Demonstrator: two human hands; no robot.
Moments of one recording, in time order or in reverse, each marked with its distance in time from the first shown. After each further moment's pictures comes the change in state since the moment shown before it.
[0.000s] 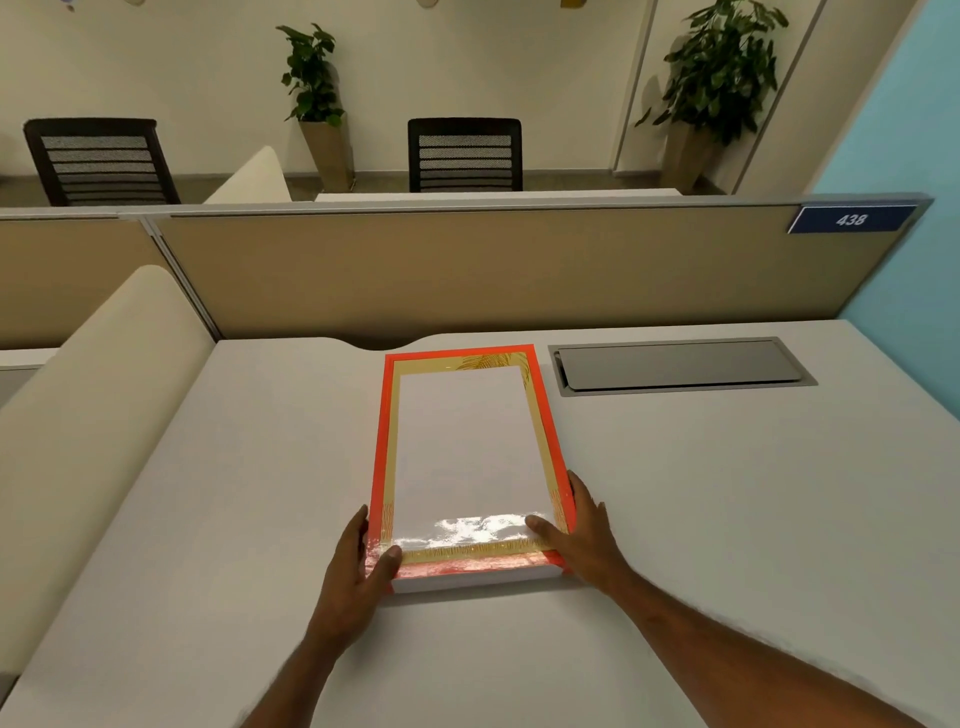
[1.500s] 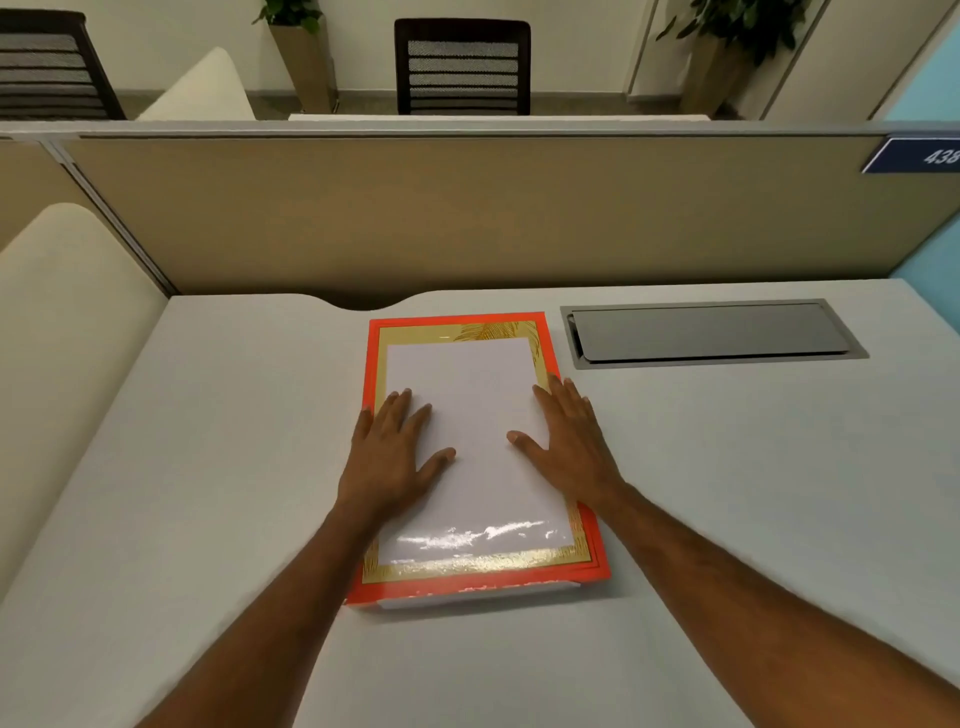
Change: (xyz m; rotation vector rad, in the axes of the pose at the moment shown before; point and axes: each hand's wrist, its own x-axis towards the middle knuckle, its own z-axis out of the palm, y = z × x) left_hand 0.136 0.041 0.037 0.932 -0.101 0.278; right_hand 0.101 -0.037 0.001 -0.600 0.072 -0.247
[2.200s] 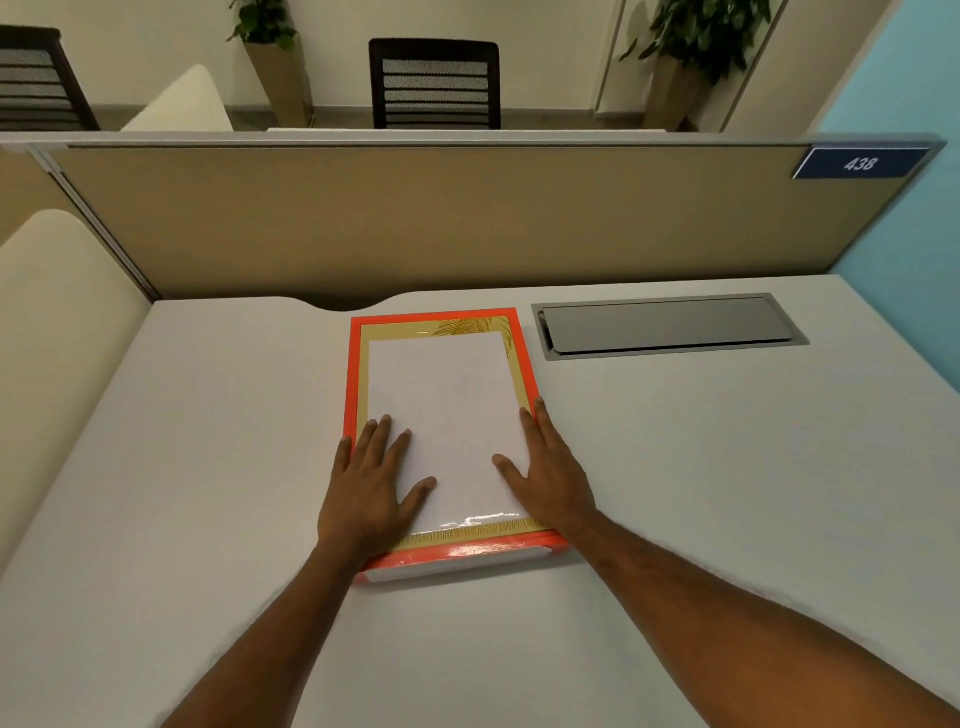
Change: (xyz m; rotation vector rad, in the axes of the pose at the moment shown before) left_hand -0.050 0.001 0.015 0.072 0.027 -0.014; right_hand -0.055 -0.010 0.013 -0.002 -0.020 0.112
